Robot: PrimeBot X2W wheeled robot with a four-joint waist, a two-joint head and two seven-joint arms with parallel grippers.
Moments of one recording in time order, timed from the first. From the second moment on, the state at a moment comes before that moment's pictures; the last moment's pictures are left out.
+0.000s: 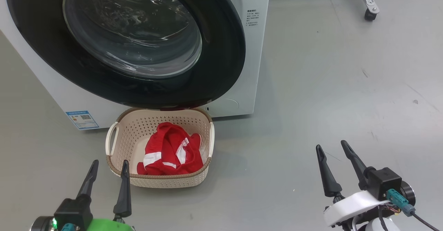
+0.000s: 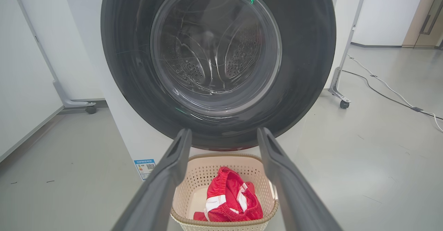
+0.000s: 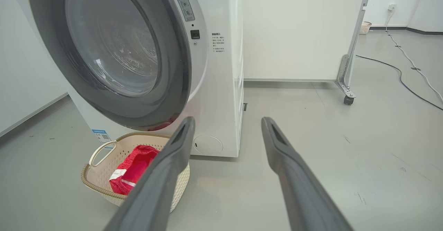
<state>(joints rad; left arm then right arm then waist) 0.11 0.15 -0.22 -0.03 -0.36 0.12 -0.18 0.02 -0.09 0.21 0.19 0.28 0.03 -0.25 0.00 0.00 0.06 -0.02</state>
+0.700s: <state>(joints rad) 0.12 0.12 -0.20 -0.04 -0.32 0.12 -0.16 0.03 -0.09 0.21 0.18 0.28 0.03 -0.25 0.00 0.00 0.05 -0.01</state>
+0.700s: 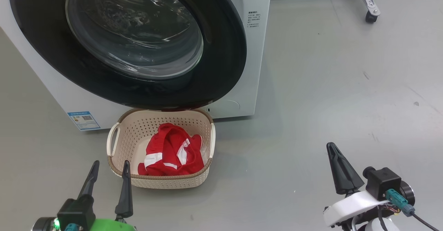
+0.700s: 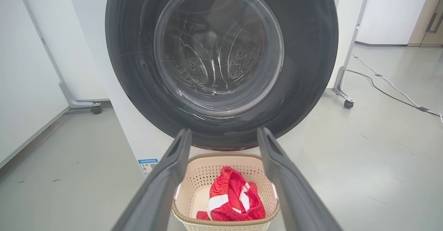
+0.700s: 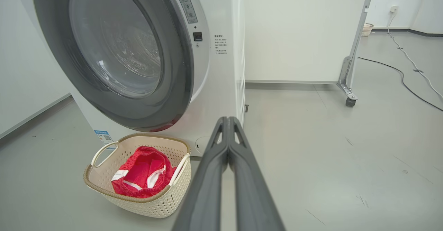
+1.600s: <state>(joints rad) 0.07 0.09 -0.26 -0.11 -0.27 0.12 -0.14 -0.32 -0.17 0.30 0.19 0.24 0.10 -0.15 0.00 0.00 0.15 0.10</state>
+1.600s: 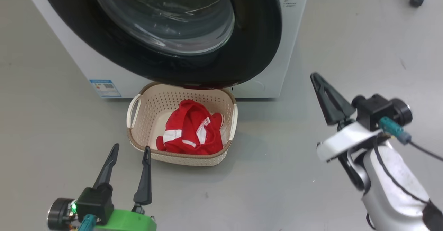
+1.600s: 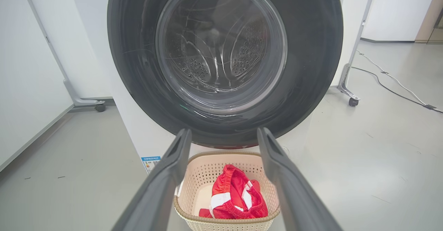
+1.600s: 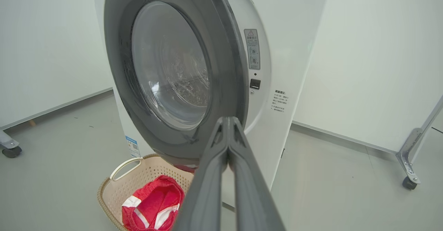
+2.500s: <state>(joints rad) -0.02 0.07 -0.33 -0.11 -0.26 0.12 -0.19 -0.71 -0.19 0.30 0.39 0.27 0.12 -0.08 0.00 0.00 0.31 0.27</state>
